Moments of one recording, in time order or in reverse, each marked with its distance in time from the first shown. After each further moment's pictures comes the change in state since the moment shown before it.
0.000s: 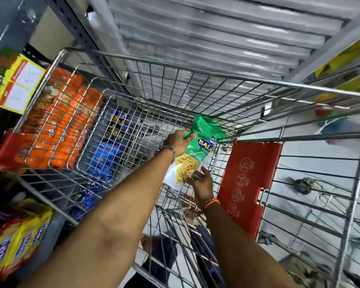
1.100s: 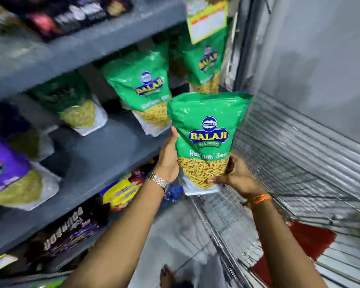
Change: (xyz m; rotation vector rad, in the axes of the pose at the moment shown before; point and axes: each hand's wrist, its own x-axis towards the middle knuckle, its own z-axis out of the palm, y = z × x) left_hand -0.357 -0.053 -0.243 -1.445 0.712 0.328; right_hand -0.277 -0.174 0.176 -0.724 -1.094 -0.592
